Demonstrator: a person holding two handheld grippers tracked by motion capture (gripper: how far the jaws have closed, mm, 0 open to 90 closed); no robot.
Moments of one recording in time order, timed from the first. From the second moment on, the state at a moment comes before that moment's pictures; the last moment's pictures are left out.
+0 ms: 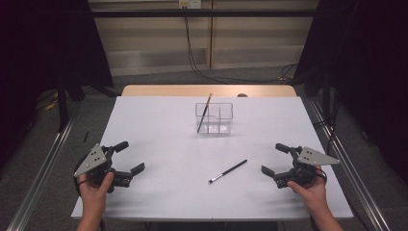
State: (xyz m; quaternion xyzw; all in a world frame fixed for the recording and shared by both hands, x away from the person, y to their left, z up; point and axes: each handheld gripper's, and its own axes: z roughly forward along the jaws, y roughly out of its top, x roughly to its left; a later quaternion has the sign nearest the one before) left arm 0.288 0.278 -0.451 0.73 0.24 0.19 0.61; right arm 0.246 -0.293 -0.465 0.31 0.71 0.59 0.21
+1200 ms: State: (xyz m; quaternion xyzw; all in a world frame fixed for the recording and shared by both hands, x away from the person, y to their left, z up) left arm 0.288 0.271 -0.453 0.73 0.23 0.18 0.61; right arm 0.287 -0.257 -0.459 0.31 0.72 0.60 0.19
